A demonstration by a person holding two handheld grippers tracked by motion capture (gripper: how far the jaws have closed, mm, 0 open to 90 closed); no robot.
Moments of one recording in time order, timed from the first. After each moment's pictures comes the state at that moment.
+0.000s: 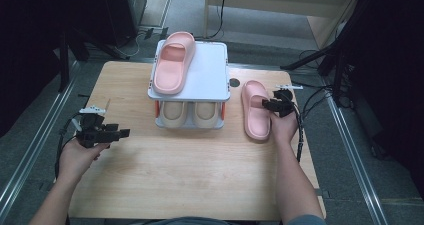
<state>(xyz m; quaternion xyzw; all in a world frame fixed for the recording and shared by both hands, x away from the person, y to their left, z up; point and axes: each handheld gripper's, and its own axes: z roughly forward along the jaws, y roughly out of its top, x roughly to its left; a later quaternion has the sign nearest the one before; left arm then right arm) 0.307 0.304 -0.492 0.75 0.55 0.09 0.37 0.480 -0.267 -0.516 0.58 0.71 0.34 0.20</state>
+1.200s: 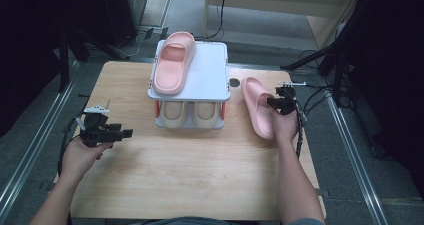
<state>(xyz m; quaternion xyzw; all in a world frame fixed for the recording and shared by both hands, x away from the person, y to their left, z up) 0.311 0.297 -0.493 0.76 0.54 0.08 0.36 0.477 -0.264 -0.495 0.61 0.70 0.31 0.20</state>
